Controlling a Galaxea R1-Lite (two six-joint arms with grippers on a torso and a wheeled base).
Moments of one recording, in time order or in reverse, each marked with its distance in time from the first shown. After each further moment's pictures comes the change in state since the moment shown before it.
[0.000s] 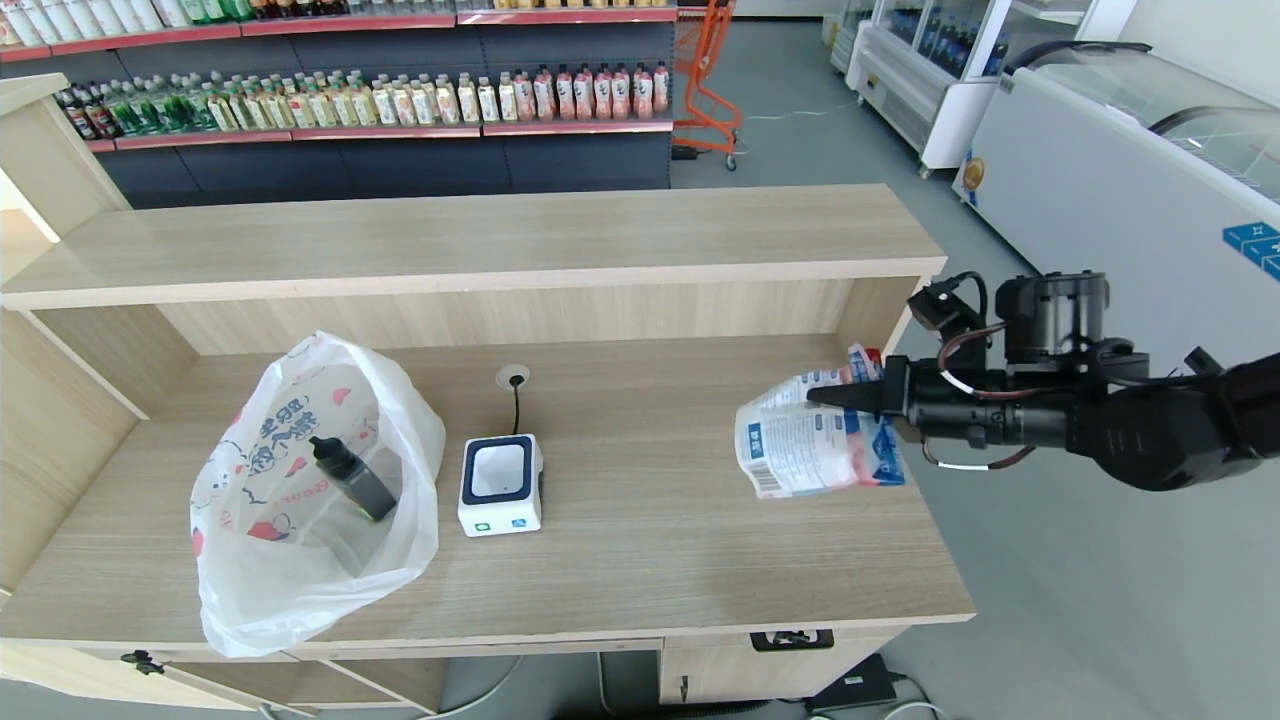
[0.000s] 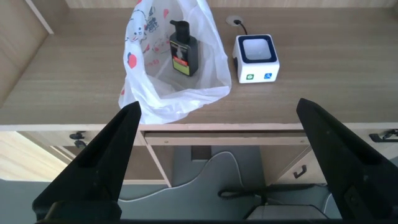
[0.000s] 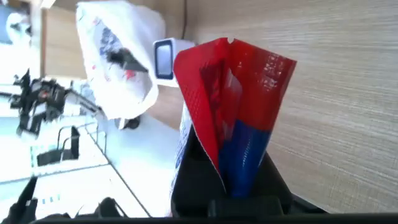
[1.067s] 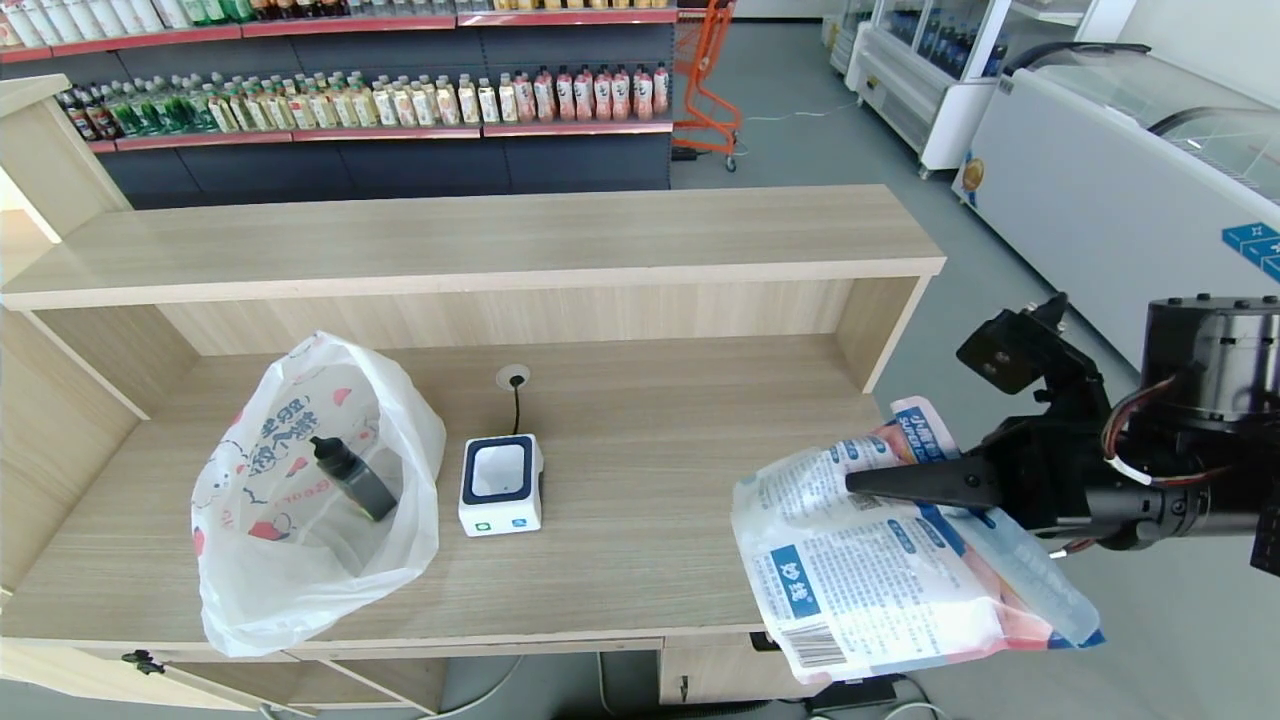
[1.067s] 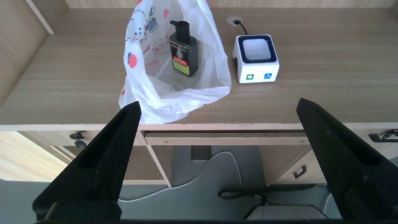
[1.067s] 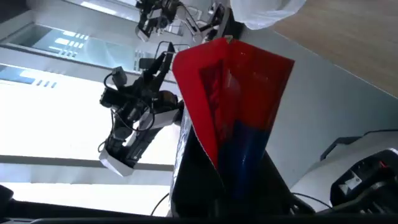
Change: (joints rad) left arm 0.000 0.000 0.000 0.000 0.000 0.000; right arm 0.106 -0.334 0.337 -0.079 0.349 0.147
